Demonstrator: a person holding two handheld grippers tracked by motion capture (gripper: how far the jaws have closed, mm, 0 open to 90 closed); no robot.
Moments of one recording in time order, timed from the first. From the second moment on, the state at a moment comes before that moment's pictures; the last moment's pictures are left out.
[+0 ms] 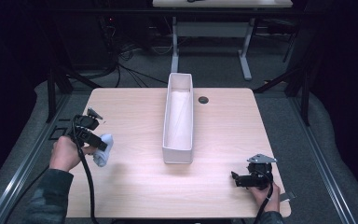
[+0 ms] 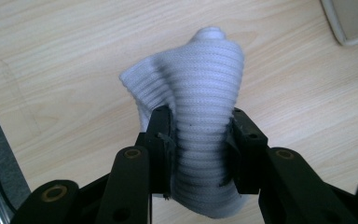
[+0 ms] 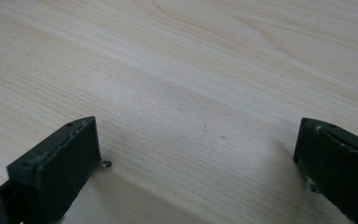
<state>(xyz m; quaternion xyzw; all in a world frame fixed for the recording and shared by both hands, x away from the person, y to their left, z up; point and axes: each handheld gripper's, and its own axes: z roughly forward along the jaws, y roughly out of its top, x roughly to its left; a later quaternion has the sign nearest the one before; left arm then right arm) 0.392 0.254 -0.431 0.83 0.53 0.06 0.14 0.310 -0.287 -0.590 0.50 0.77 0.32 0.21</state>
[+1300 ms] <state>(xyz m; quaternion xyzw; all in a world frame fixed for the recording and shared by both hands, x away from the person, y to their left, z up) 0.418 0.183 -0.379 0.86 0.48 0.07 0.15 0.310 -0.287 -0.590 0.51 0.77 0.32 0.21</state>
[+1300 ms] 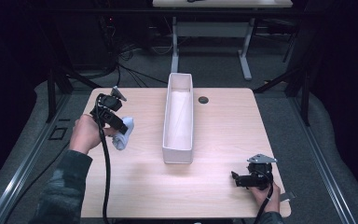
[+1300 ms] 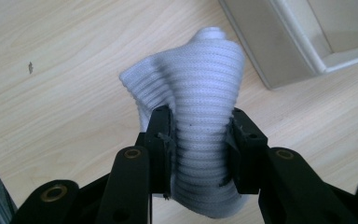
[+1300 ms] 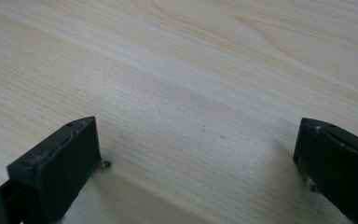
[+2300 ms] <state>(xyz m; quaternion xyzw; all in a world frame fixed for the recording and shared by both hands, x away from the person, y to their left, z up) 0.444 0.130 -0.335 0.87 0.47 0.06 0.17 0.310 -0.287 -0.590 0.50 0.77 0.32 0.21</state>
